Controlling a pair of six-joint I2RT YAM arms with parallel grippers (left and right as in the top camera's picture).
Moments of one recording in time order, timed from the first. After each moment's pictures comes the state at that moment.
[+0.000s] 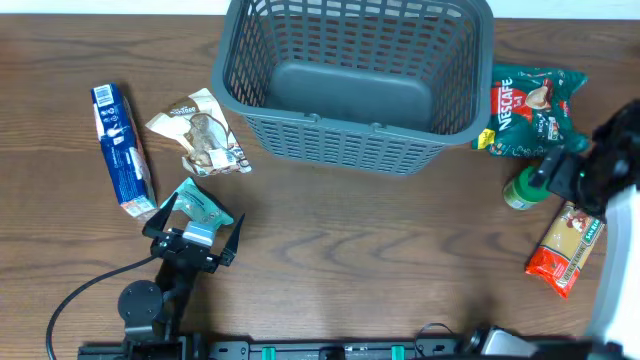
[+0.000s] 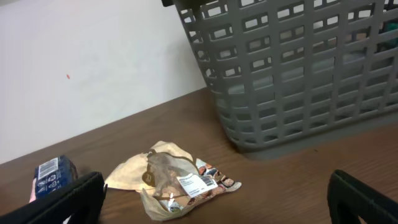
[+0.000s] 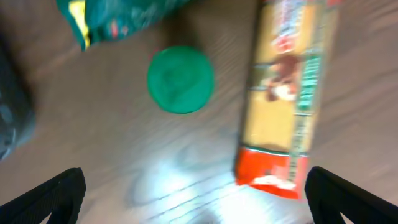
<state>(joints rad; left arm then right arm) 0.04 0.01 0.02 -0.09 0.32 0.30 -0.43 1.37 1.29 -1.15 0.04 0.12</state>
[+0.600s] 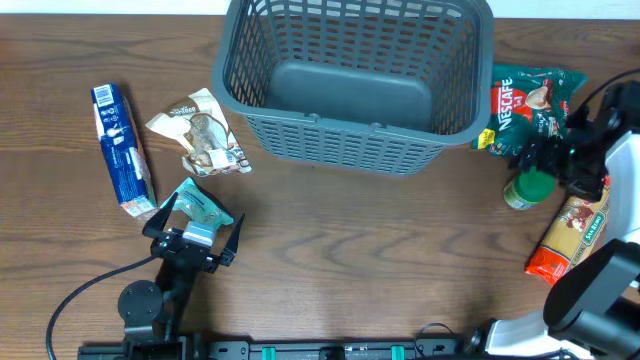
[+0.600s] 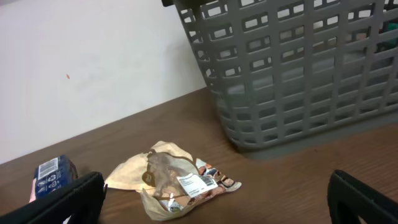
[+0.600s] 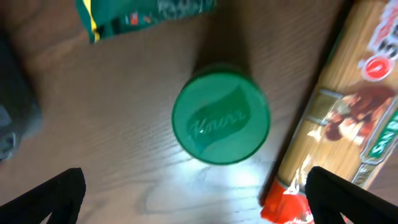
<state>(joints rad) 0.04 0.01 0.02 -0.09 0.32 0.30 -0.45 1.70 1.42 -1.15 -0.10 0.02</state>
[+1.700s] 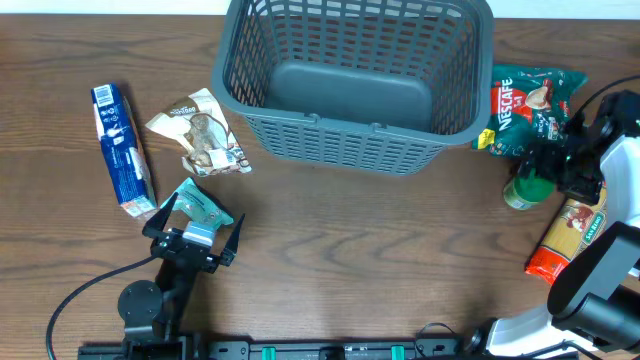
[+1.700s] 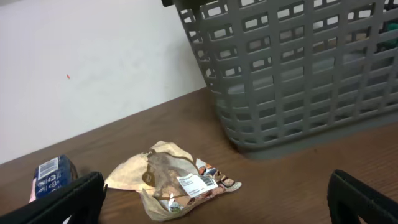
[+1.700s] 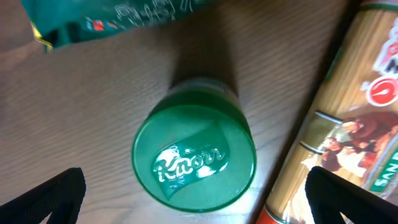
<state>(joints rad) 0.04 0.01 0.02 -0.09 0.32 0.30 -0.47 1.75 1.33 -1.02 -0.08 -0.03</state>
